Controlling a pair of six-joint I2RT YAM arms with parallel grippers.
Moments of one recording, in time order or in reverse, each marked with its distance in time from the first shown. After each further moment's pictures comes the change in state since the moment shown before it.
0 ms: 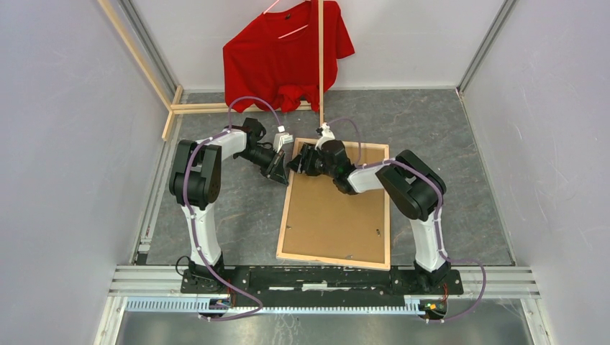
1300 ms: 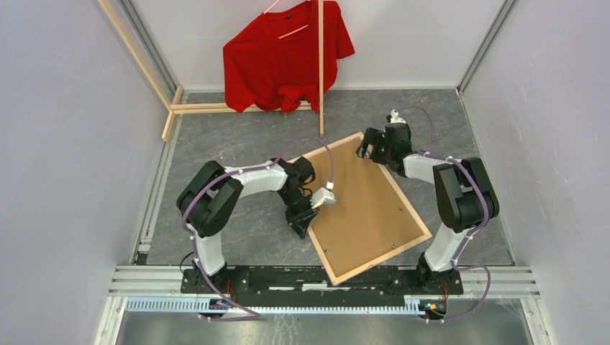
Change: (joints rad) left arm -0.484 -0.193 -0.251 -0.021 -0.249 0.022; right arm -0.460 -0.309 -0.152 -0.480 0.105 -0.265
